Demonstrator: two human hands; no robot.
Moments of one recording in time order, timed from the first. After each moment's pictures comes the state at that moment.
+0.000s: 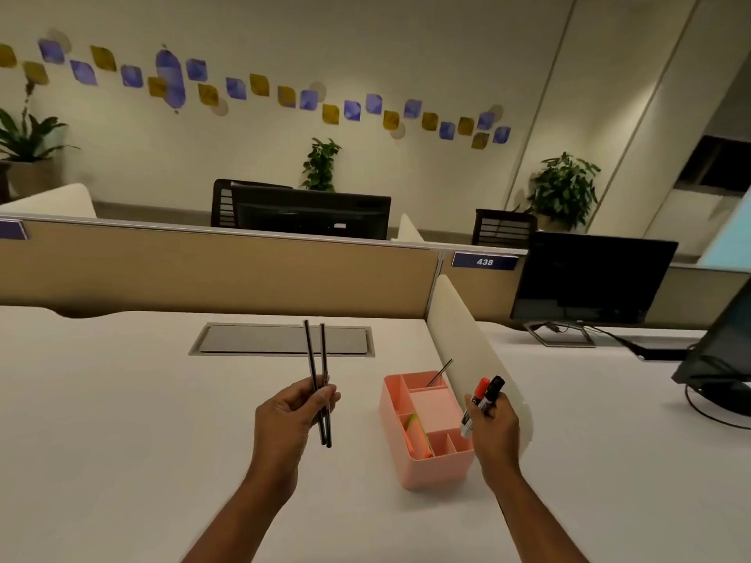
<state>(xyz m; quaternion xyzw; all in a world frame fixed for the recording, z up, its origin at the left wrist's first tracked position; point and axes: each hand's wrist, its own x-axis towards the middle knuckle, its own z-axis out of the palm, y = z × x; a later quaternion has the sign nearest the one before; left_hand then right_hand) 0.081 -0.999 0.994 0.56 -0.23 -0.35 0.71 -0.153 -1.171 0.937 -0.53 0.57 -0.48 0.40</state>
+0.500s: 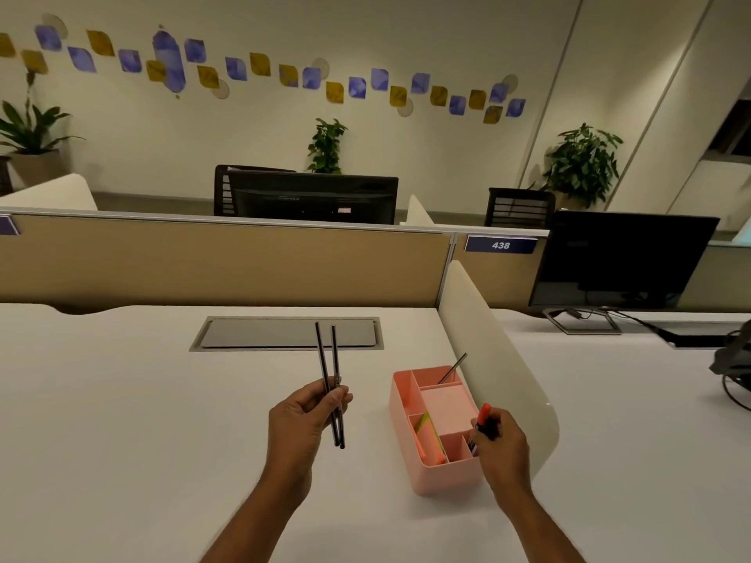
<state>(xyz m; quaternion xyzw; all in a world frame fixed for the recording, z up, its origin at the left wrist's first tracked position) 0.086 -1.040 0.965 0.56 -0.21 -0.37 0.71 -0.153 -1.189 0.883 -0.57 0.60 -0.40 0.39</state>
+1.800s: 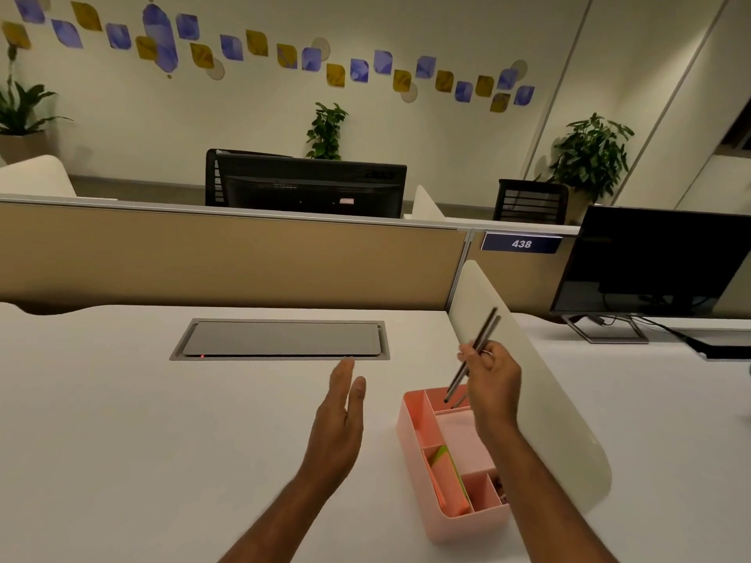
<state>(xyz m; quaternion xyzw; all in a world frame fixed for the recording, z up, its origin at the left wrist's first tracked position) 0.104 -1.132 0.917 0.69 -0.42 -0.27 0.52 -0.052 -1.272 0.951 -0.54 0.54 -0.52 0.38</state>
